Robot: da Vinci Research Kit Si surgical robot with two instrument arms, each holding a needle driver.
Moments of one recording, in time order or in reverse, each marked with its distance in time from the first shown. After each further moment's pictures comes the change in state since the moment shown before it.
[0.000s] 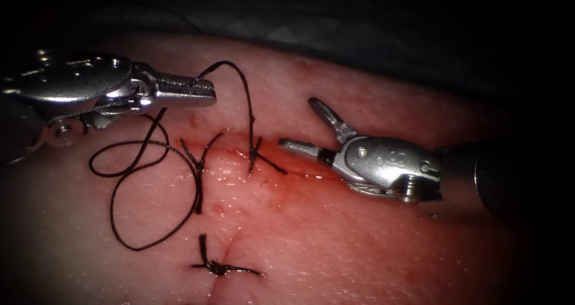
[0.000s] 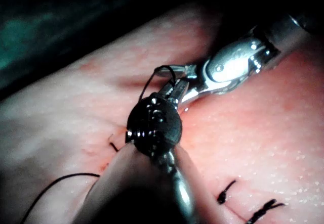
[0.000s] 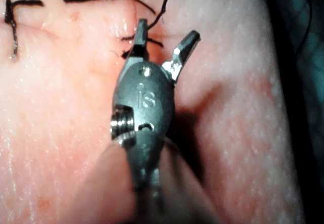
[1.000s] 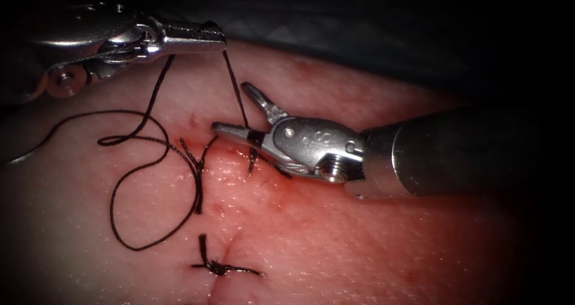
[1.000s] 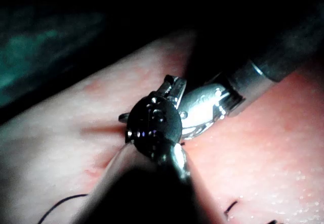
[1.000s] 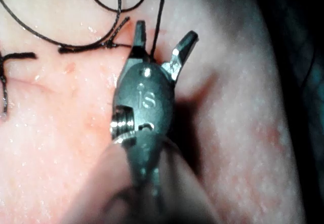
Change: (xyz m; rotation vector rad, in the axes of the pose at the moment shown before) right arm 0.000 -0.003 0.007 0.026 0.000 -0.018; left arm 0.003 0.000 0.001 0.017 0.040 0.016
